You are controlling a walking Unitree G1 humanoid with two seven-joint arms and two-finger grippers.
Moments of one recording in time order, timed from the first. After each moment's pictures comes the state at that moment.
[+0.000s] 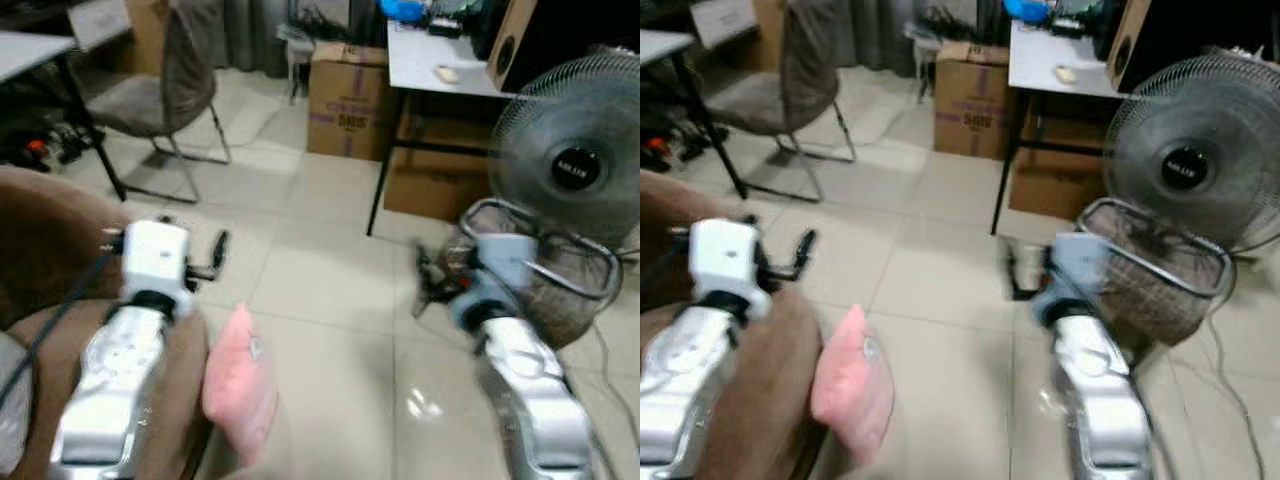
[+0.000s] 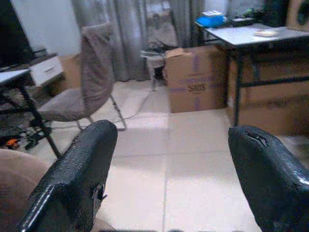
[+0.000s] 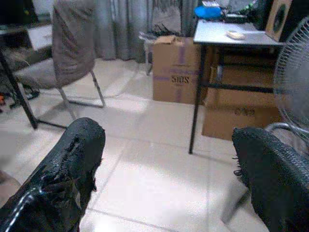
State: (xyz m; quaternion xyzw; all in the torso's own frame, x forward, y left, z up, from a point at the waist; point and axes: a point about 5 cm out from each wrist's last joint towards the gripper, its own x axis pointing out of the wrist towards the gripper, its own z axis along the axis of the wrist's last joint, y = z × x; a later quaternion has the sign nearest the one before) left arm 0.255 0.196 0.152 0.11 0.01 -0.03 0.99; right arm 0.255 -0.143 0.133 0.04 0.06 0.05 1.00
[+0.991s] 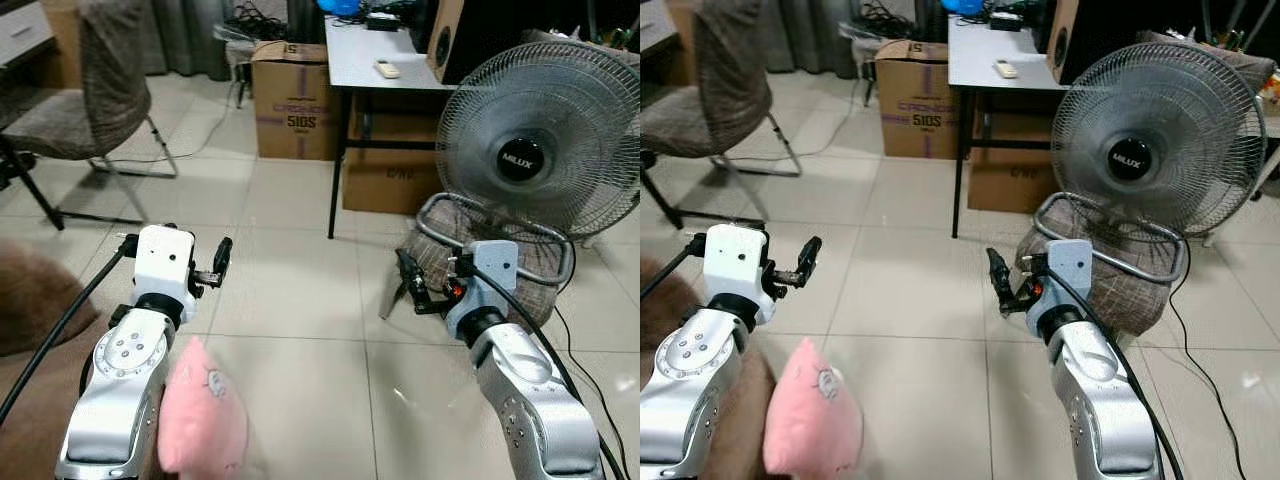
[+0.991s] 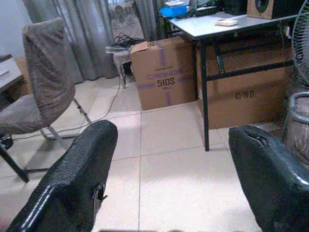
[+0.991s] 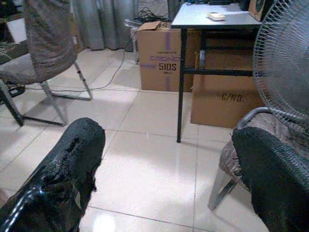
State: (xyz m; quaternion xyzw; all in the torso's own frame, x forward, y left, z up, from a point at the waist) left arm 0.256 0.190 0.142 0.11 0.04 -0.04 0.99; right arm 0.249 -0.147 0.127 0.04 0.09 0.09 0.99
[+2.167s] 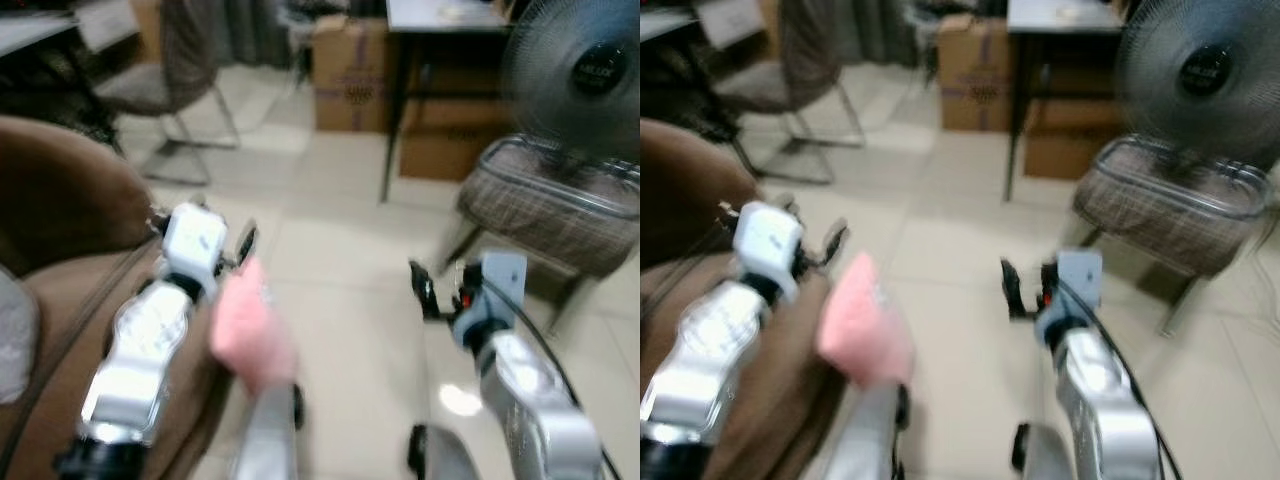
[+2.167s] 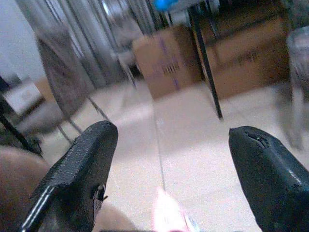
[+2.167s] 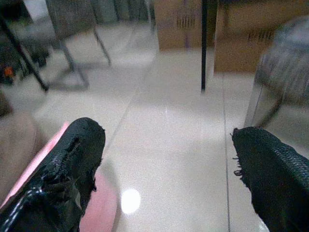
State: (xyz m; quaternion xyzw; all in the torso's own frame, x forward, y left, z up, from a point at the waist) left arm 0.280 0.172 0.137 0.16 0.02 -0.12 0.98; right arm 0.238 -0.155 0.103 0.06 0.14 0.04 0.99
